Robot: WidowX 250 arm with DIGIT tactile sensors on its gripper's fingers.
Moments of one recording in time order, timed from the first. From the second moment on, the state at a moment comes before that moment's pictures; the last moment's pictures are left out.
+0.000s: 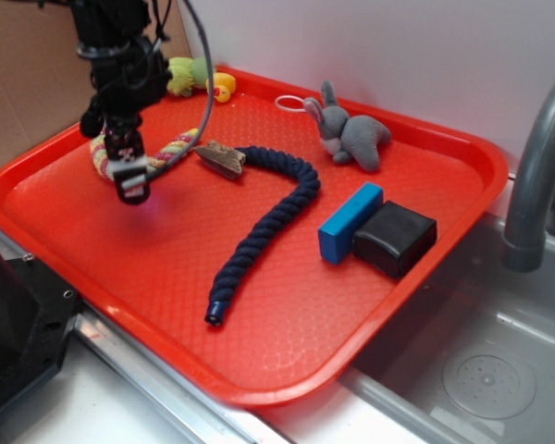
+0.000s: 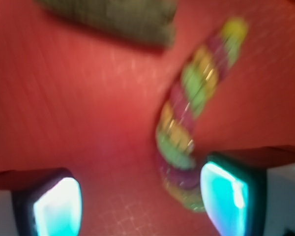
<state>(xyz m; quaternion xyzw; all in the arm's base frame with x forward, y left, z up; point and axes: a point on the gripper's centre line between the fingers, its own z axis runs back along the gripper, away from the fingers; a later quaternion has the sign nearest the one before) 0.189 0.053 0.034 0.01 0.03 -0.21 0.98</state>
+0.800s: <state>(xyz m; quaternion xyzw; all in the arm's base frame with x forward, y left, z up) 0.199 0.051 0.019 -0.01 0.04 -0.21 0.98</state>
